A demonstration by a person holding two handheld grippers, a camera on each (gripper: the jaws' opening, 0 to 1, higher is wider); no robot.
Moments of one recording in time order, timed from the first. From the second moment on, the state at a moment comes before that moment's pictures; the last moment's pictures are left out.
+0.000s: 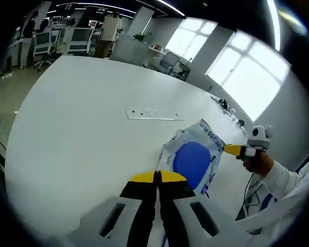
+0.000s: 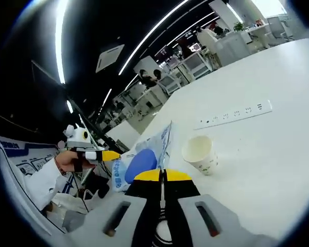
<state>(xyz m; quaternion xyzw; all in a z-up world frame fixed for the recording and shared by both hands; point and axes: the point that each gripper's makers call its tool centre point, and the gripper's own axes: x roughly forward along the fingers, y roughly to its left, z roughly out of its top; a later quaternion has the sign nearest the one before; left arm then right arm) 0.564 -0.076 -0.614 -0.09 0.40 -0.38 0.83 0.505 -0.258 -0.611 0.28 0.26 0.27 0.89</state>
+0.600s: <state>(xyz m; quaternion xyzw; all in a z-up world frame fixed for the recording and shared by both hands) 0.571 -0.160 -0.572 -0.06 0.37 -0.45 0.81 0.484 -0.332 -0.580 0.29 0.21 0.21 0.91</state>
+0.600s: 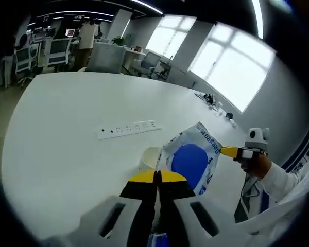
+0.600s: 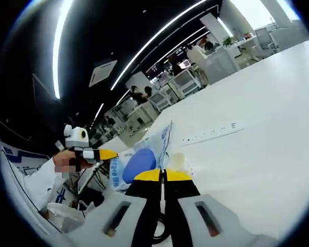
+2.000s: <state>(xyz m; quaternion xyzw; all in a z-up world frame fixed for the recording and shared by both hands) 0.587 -0.316 -0.598 0.02 0.39 -0.53 0.75 0.469 -0.466 -0.588 0.30 0.16 0.10 0.93</state>
